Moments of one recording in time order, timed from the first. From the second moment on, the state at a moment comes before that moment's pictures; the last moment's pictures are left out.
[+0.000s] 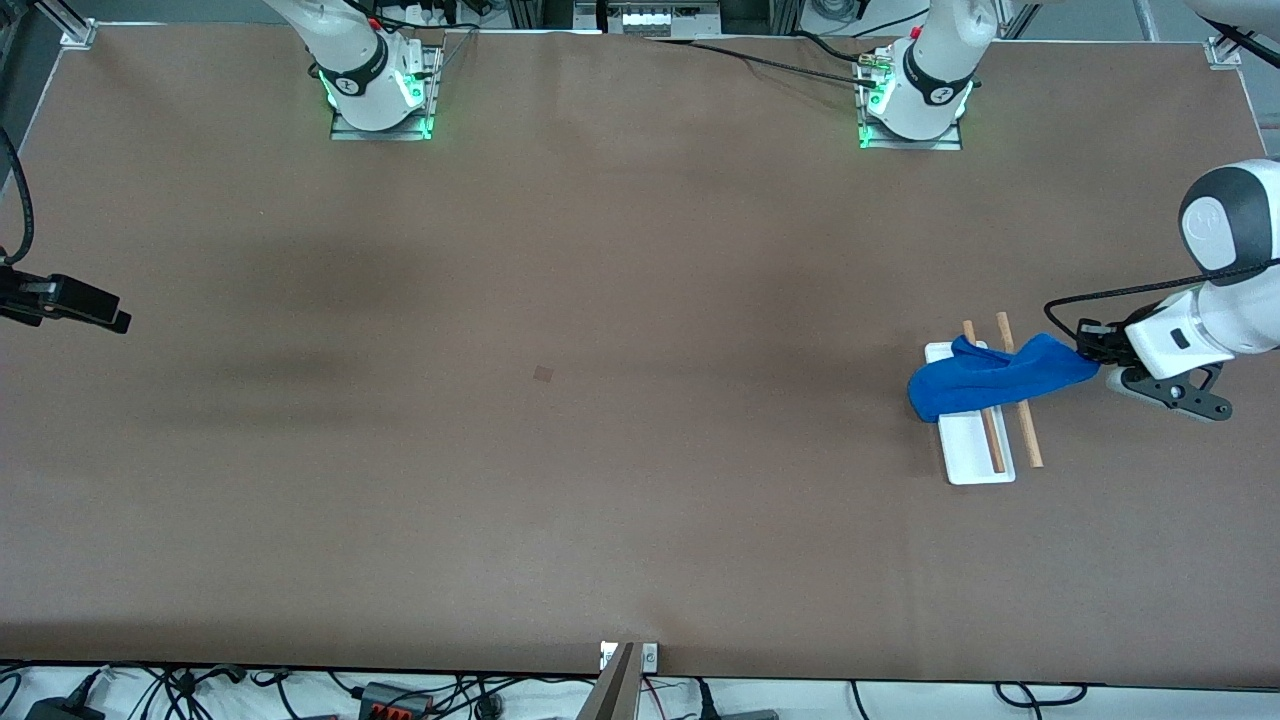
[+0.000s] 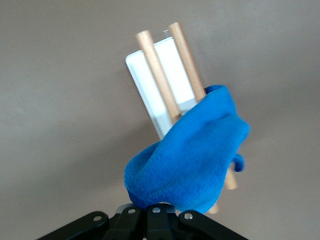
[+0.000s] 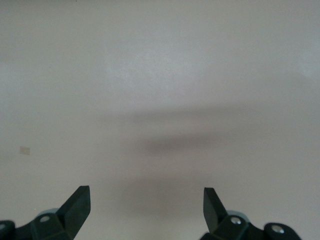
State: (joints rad) left arm -0.23 0.30 0.44 -1.82 -0.16 1.99 0.63; right arm -0.06 0.26 -0.02 -1.33 0.00 1.56 -0.01
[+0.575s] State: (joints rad) left arm -0.16 0.34 0.45 -1.82 -0.16 2.07 0.76; right arm -0.06 0.07 -0.03 -1.66 0.00 1.75 -0.02
